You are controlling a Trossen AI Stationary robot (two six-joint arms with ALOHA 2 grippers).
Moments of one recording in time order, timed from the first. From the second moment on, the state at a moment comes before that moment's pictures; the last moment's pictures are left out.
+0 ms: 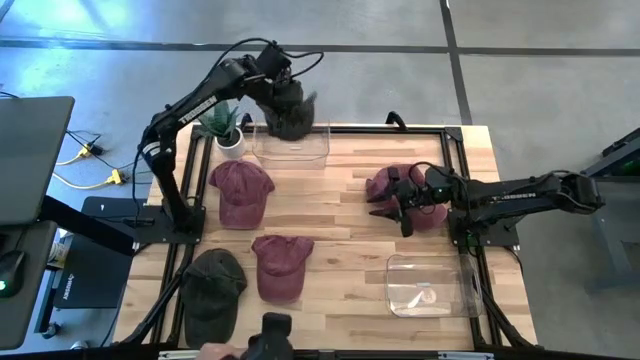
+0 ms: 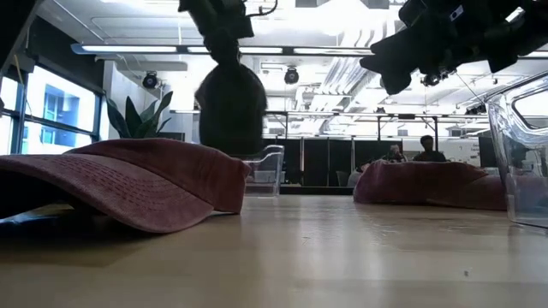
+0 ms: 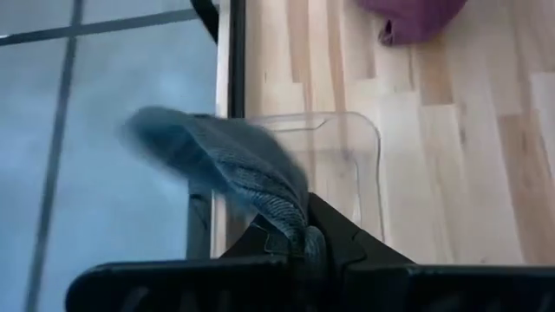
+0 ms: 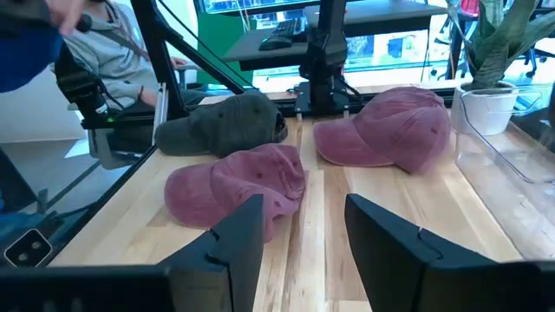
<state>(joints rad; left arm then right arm) 0.70 1.79 1.96 -1.12 0.23 0.71 -0.14 0.95 0.37 0.43 -0.30 0.08</state>
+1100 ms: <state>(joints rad) 0.79 1.90 1.80 -1.08 0.38 0.71 -0.14 0.95 0.37 0.43 -0.30 0.11</state>
